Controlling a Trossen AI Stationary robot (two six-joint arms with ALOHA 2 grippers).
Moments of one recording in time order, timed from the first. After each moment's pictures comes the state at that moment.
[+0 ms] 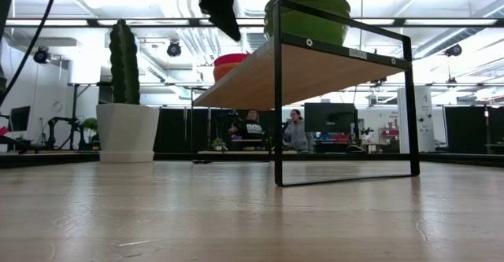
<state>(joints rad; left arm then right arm) 0.24 1.63 1.76 -1.00 -0.17 0.20 -0.20 1.69 2.33 -1.06 0.08 -0.04</state>
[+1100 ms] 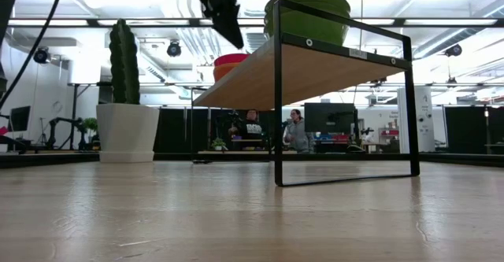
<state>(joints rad) 0.25 1.66 1.74 -0.95 -0.23 0.18 -0.19 1.69 2.33 -1.09 0.08 -0.03</state>
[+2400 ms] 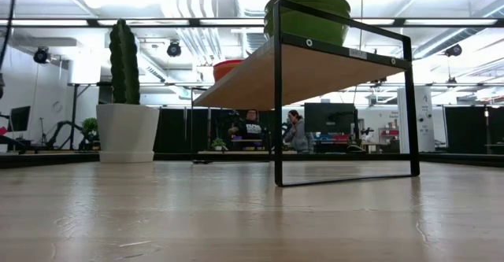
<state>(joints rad) 0.26 1.36 1.75 -0.85 0.04 -0.12 -0.22 1.61 2.18 -1.03 -0.07 -0.03</state>
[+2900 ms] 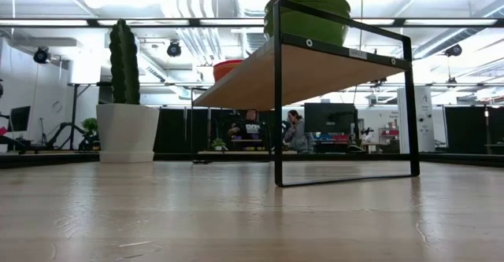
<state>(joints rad) 0.25 1.09 1.66 -0.70 0.28 -0.18 -0.23 1.15 1.42 -0.49 -0.11 -0.01</state>
